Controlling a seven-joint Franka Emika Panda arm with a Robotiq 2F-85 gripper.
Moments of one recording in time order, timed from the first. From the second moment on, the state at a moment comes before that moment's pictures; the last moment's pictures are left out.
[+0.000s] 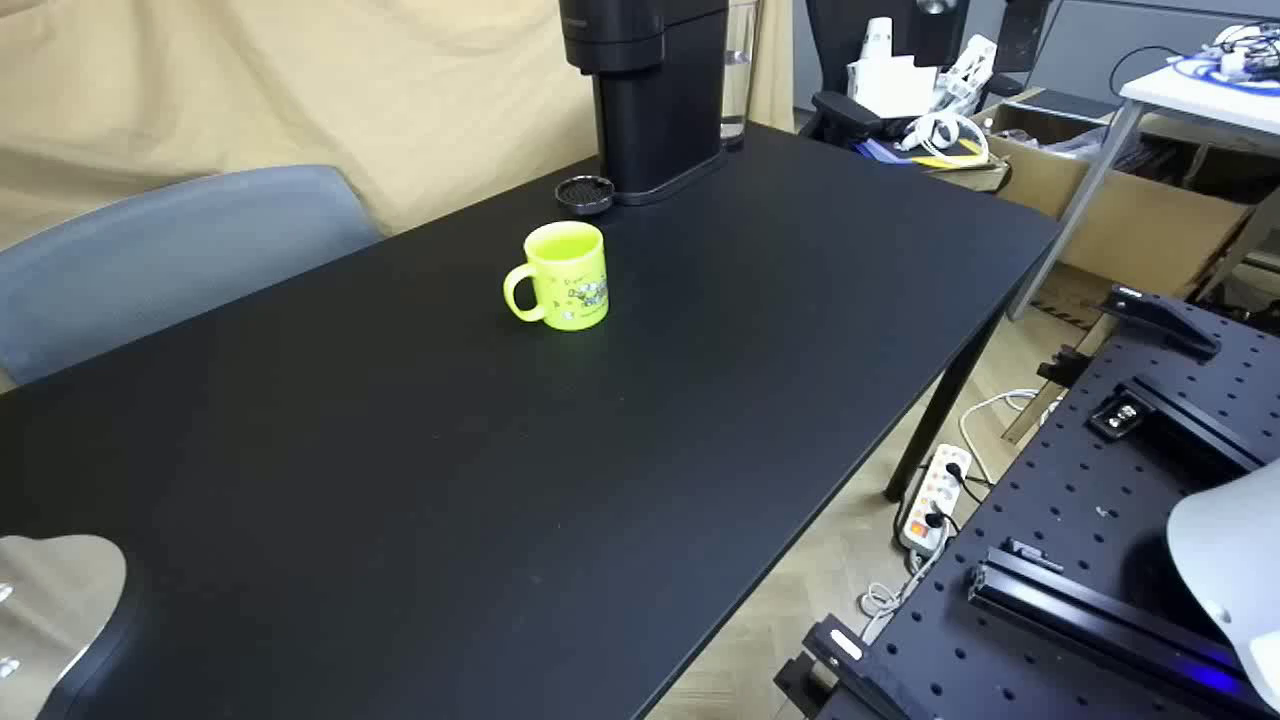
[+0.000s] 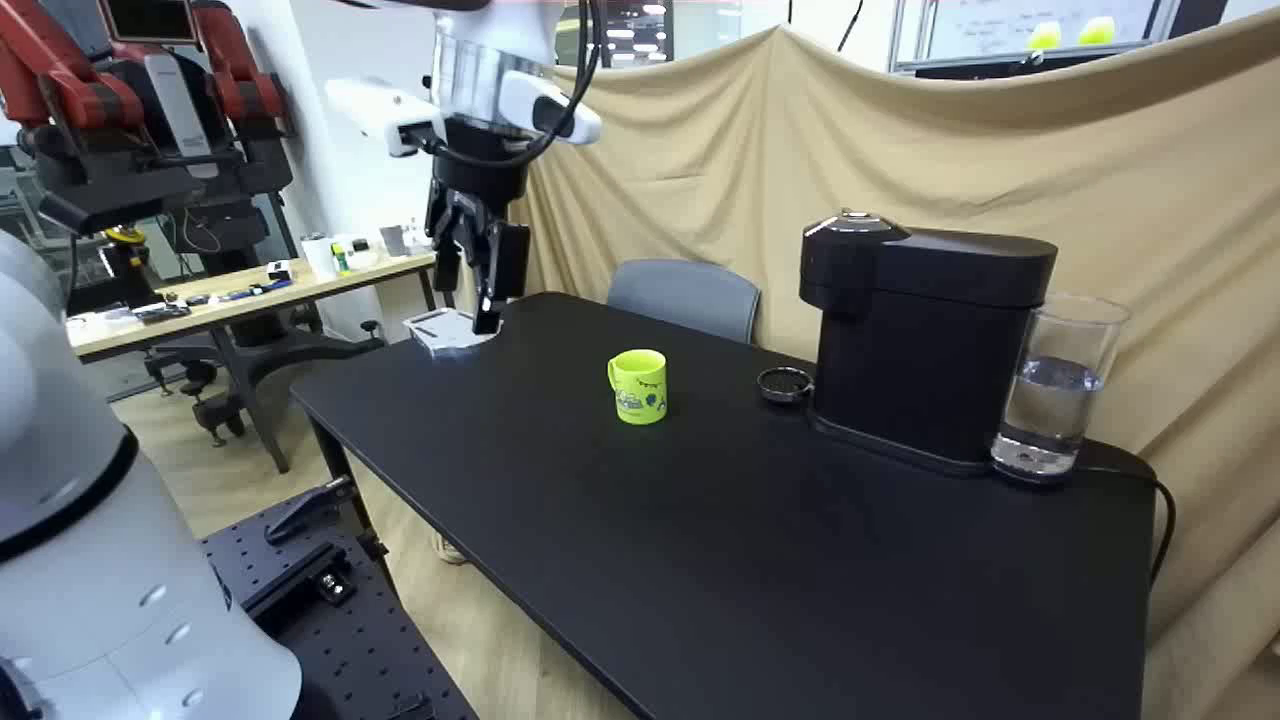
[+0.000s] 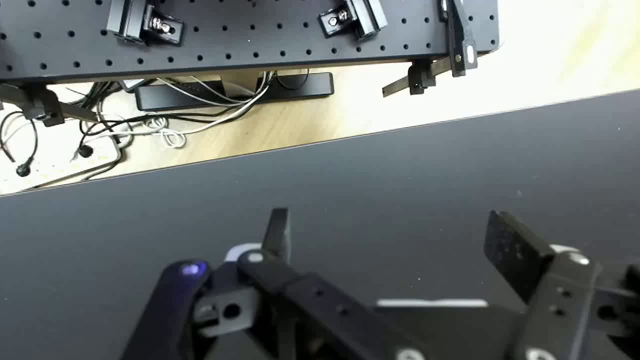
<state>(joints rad) 0.01 -0.58 -0.10 -2.67 0.16 1.86 -0.04</state>
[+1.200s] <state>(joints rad) 0.01 -0.58 -0.10 -2.67 0.16 1.86 -0.04</state>
